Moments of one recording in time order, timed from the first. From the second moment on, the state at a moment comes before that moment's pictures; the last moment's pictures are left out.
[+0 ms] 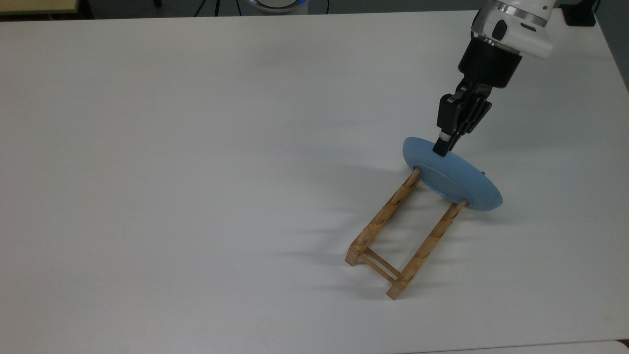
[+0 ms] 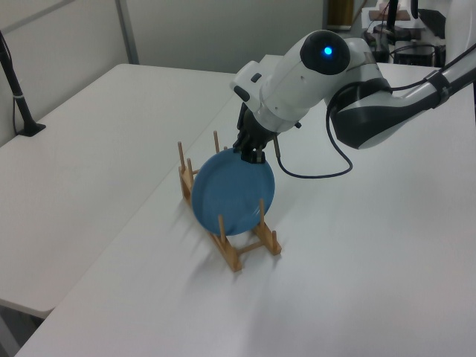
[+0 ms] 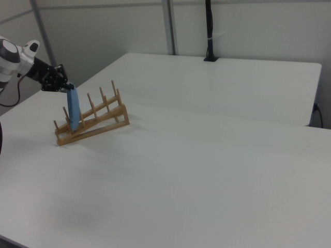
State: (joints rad) arm 0.60 0.45 -0.02 -1.42 -0.77 2.14 0.25
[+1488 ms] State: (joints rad) arm 0.44 0.25 -0.02 -1.39 -0.40 2.15 0.50
